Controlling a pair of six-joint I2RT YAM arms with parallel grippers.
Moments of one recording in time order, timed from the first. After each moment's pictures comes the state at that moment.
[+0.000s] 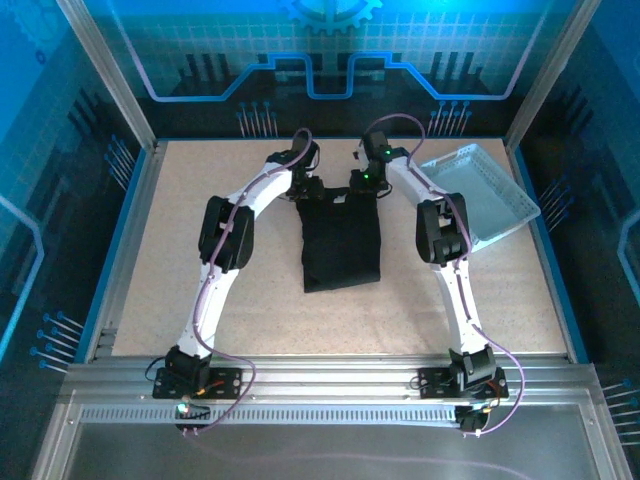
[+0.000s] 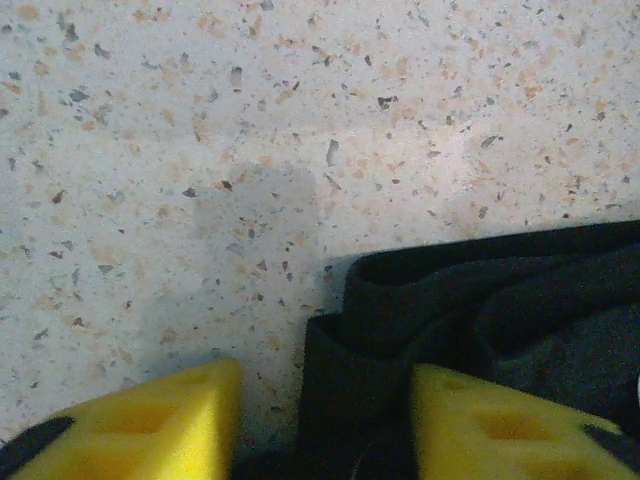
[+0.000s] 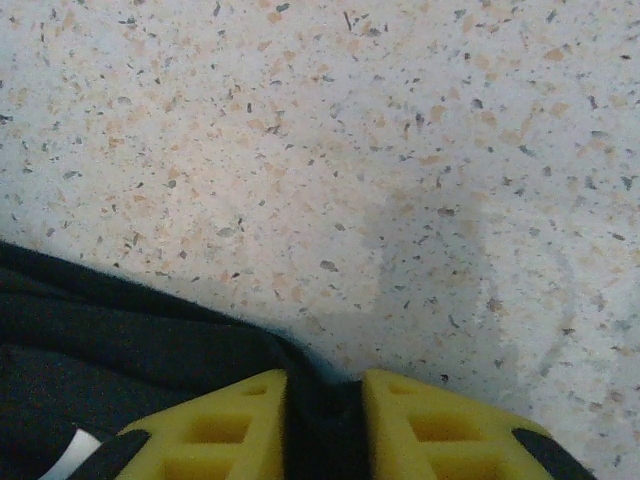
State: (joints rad) left arm -0.35 2.52 2.18 -0.78 0.04 -0.38; right arm 0.30 2.54 2.22 -0.78 -0.15 0.16
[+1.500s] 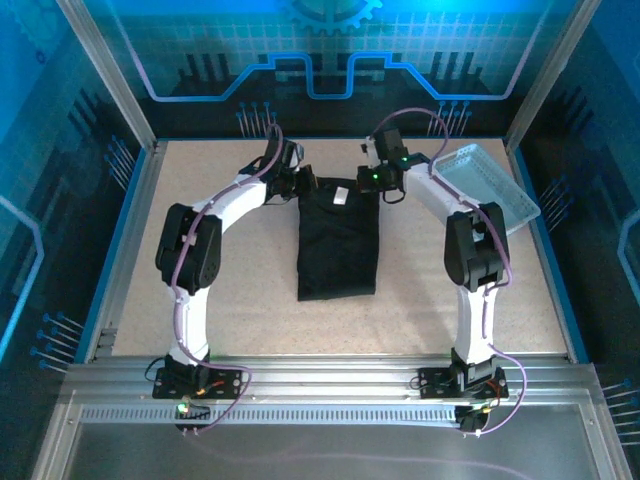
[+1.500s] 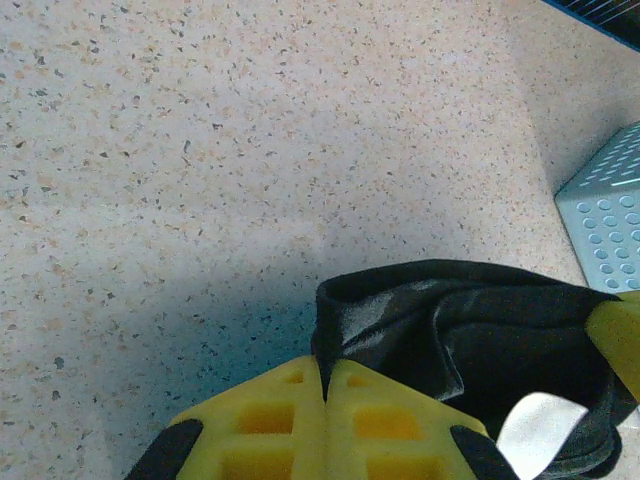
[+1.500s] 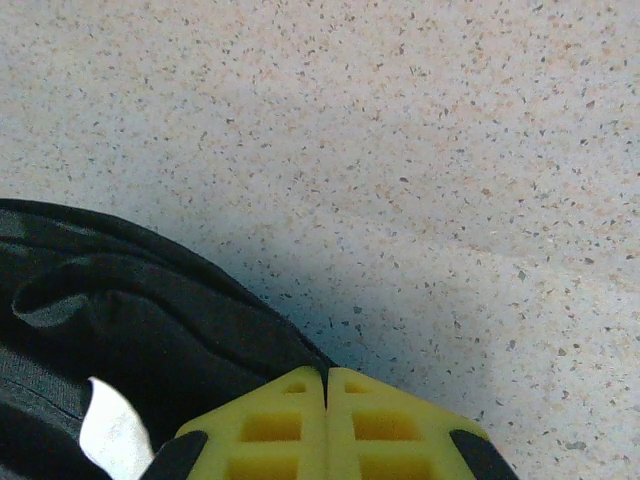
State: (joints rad) left arm -0.32 2.07 1.61 -0.32 0.27 -0.59; right arm 0.33 2.07 1.73 -0.57 -0.16 0.22
